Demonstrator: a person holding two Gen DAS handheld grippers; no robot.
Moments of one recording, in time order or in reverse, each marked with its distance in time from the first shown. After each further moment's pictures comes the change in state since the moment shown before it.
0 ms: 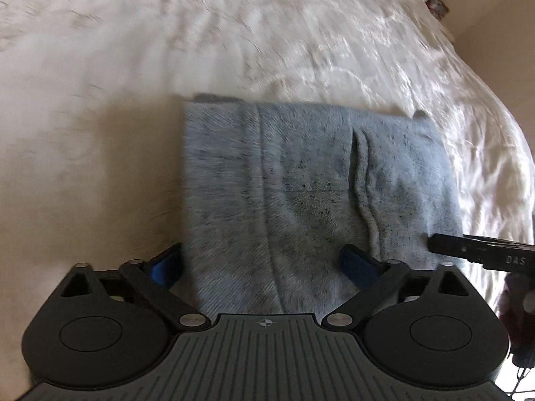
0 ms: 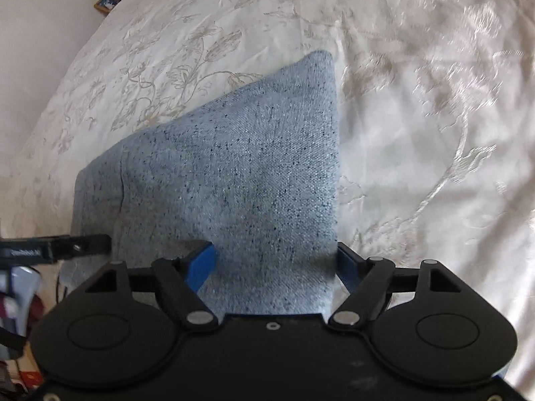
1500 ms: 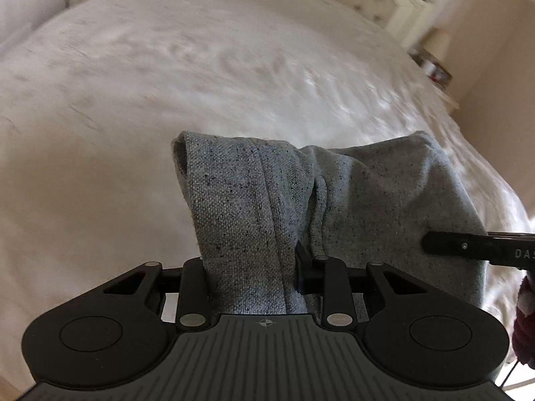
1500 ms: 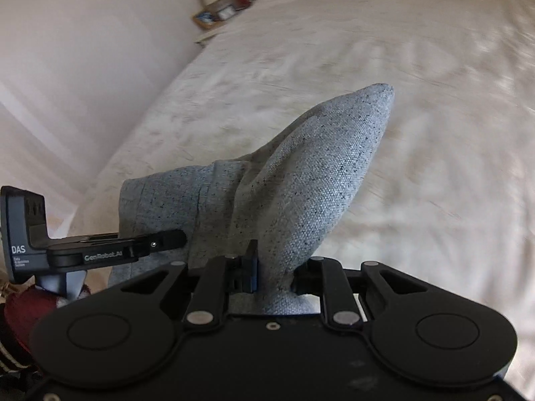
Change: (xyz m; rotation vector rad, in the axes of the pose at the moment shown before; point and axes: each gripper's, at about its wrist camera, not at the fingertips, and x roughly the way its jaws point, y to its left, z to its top) left arm -0.157 0.096 0.063 0.003 -0.293 0.097; right arm 0.001 0.225 0.111 -0.209 -0.115 0.223
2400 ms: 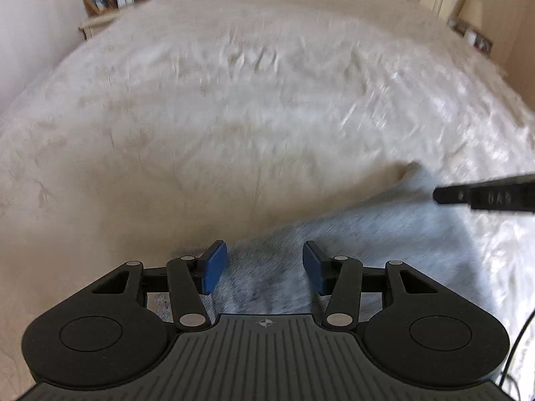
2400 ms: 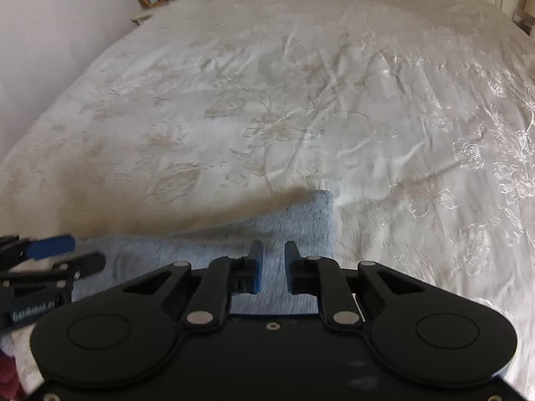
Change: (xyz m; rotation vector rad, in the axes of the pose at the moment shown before) left arm 0.080 0.056 0.034 0.163 0.016 0.215; right arm 0.197 0.064 0.075 -0.068 0.007 -0.382
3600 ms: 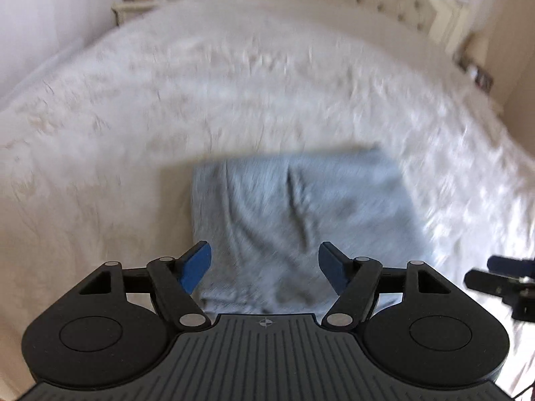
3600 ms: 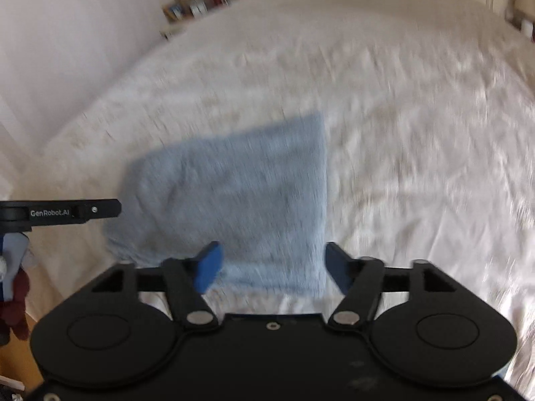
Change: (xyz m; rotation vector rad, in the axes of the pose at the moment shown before) left arm -0.141 0.003 -0.093 -0.173 -0.098 -0.026; right arm -0.187 -0.025 -0.169 -0.005 -0.112 0.107
